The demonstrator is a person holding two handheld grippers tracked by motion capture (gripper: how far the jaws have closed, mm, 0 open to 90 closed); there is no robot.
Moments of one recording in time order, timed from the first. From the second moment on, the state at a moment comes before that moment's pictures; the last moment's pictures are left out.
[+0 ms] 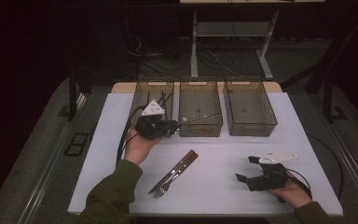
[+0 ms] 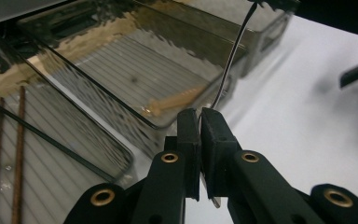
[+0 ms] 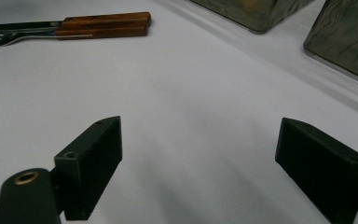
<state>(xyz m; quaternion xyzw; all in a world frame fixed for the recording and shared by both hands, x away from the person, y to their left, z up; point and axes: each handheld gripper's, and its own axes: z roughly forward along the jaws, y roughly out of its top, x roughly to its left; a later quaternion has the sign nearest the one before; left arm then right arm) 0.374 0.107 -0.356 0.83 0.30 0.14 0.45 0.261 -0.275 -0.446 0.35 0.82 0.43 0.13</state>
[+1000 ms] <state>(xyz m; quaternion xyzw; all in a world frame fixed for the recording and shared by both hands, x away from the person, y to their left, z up) 0.442 0.064 -0.357 0.81 0.38 0.21 0.38 0.261 -0.277 -0.445 0.36 0.82 0.43 0.13</state>
